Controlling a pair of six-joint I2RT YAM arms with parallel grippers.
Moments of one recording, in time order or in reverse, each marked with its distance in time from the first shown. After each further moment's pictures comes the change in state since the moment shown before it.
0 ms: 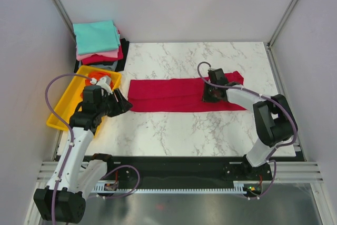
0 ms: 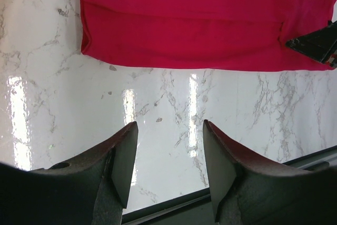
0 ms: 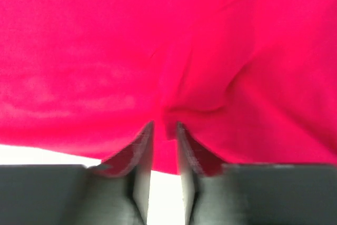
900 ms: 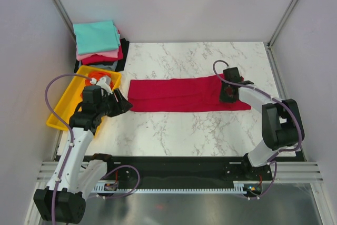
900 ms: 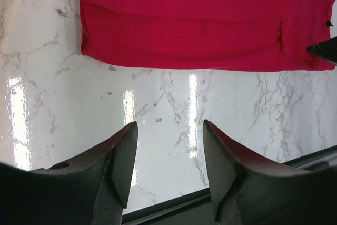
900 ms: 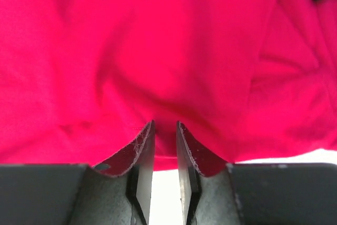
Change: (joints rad) left arm 0.000 -0.005 0.000 0.000 0.000 0.000; right arm -0.143 -0.077 -0.015 -0.114 0.144 -0.040
